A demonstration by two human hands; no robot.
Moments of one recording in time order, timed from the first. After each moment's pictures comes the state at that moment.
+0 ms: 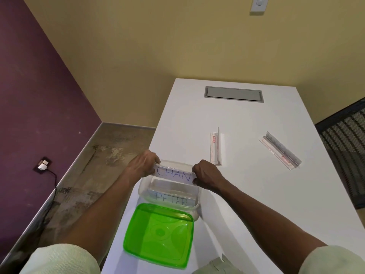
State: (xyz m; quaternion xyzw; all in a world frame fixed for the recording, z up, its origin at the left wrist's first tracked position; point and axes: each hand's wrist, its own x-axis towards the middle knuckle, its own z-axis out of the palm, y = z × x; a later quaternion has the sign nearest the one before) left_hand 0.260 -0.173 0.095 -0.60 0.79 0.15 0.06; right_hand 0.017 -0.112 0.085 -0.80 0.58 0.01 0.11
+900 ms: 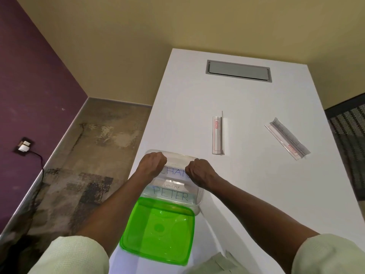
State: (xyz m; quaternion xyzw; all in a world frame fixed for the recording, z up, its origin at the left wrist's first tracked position) left_hand 0.233 -0.179 0.032 -0.50 0.85 0.02 0.19; right_hand 0.038 -0.138 0.023 -0.87 0.47 0.14 0.02
